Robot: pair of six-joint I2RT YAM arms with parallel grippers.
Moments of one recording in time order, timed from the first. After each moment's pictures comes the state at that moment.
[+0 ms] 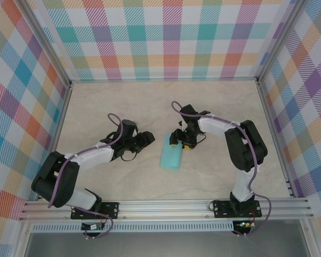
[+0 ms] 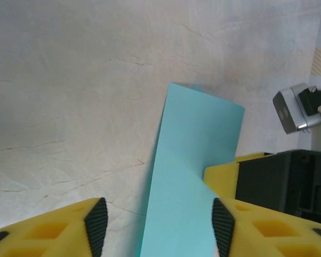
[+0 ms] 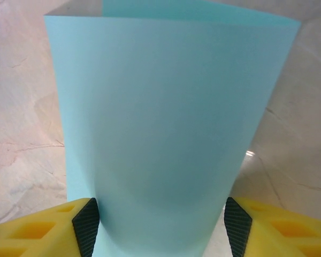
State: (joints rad) left arm -0.53 1.44 0.68 0.00 0.30 -1.02; right arm 0.53 1.88 1.22 -0.70 -0.38 0.58
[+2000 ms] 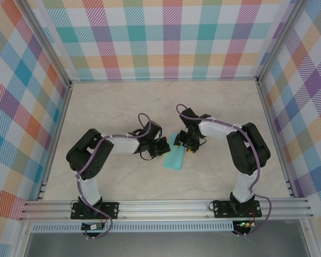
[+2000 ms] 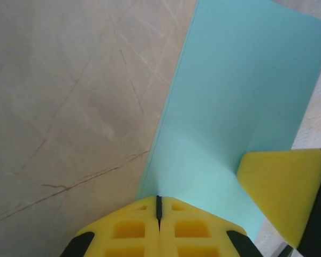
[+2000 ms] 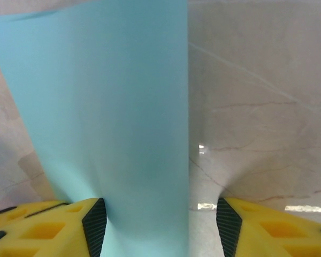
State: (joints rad) left arm -0.69 1.85 0.94 -0.04 0.38 -0.99; right arm 0.55 1.83 1.15 -0.69 -0.23 0.85
